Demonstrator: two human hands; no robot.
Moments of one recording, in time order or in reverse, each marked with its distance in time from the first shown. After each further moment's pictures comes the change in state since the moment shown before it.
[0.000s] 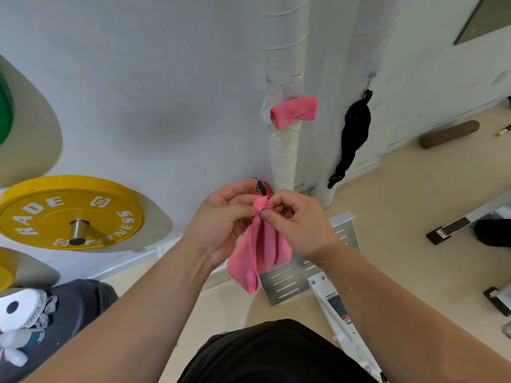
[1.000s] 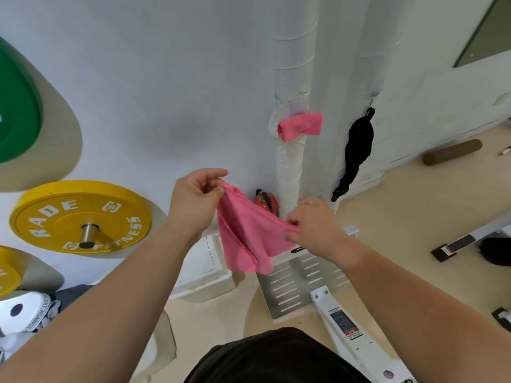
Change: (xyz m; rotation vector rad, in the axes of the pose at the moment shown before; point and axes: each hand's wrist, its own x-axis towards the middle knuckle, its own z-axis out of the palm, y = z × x) left_hand 0.023 0.030 -0.051 0.590 0.300 0.455; right_hand 0.024 0.036 -0.023 -0.959 -0.248 -0.088
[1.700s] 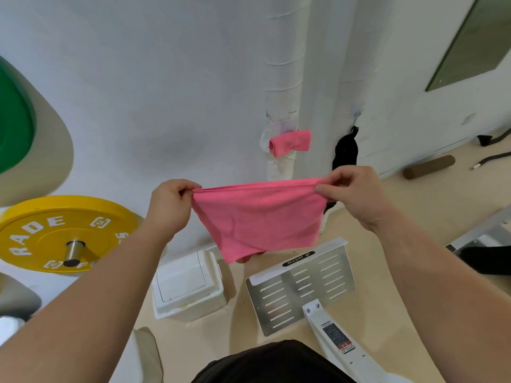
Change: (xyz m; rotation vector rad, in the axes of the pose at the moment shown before) left_hand 0.038 -0.013 -0.040 0.608 0.044 0.154; right_hand -0.003 0.040 -0.095 0.955 0.386 0.227
